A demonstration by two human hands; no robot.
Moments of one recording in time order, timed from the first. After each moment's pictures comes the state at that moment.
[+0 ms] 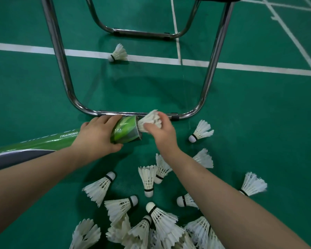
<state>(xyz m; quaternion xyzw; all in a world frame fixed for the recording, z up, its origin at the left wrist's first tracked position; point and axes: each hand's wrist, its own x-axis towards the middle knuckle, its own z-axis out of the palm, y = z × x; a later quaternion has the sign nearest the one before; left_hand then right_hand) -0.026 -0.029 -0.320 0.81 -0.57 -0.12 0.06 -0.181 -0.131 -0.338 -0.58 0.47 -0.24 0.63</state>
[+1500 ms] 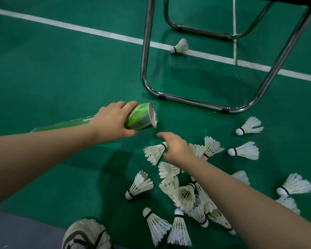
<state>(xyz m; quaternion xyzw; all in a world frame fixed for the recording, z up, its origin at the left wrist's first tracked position) 0.029 0.119 -0.282 0.84 -0.53 -0.13 0.05 -0.152 0.002 -0.343 -0.90 0.29 0.11 0.31</state>
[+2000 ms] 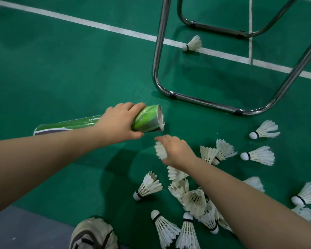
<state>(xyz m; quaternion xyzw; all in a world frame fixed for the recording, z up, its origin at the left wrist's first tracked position) 0.042 0.134 -0.292 0.84 -0.53 -0.10 0.04 -0.124 0.013 -0.369 -0.95 0.17 0.16 0.20</state>
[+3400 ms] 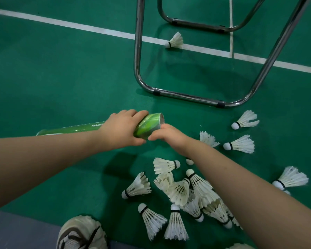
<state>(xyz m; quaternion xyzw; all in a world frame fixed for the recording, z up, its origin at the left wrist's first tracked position) -0.012 0.103 -0.294 0.81 -0.57 -0.13 0.03 -0.143 -0.007 -0.297 -0.64 0.26 0.10 0.72</state>
